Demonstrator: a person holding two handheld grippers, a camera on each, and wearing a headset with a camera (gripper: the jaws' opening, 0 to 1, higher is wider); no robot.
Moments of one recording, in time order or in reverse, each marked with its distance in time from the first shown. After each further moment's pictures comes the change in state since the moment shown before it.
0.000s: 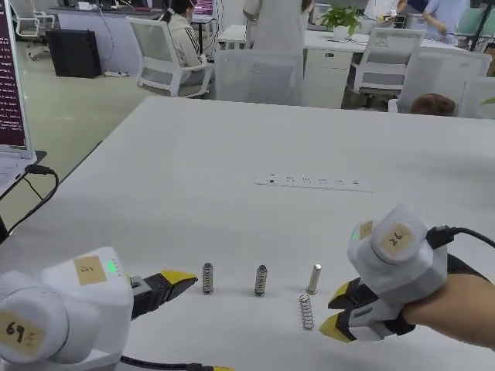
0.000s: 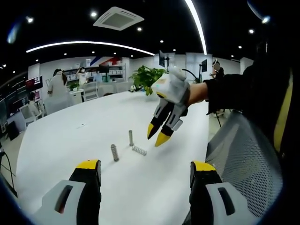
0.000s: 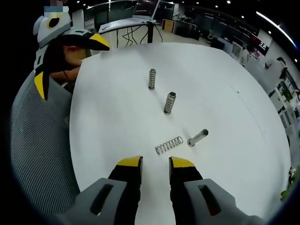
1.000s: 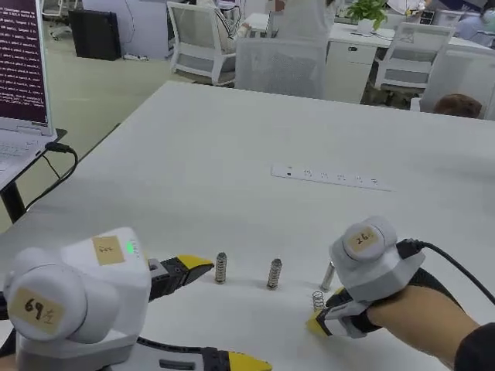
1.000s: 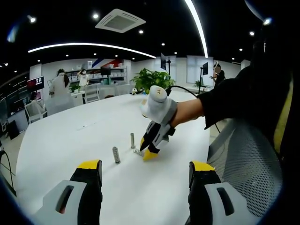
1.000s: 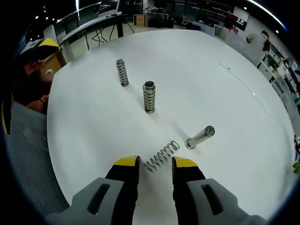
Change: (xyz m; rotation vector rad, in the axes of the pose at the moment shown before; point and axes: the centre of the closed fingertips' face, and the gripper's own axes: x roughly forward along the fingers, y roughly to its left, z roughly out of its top) left arm 0.000 0.005 0.003 -0.009 -0.028 0.009; right arm 0.049 -0.019 0.000 0.222 0.048 -0.091
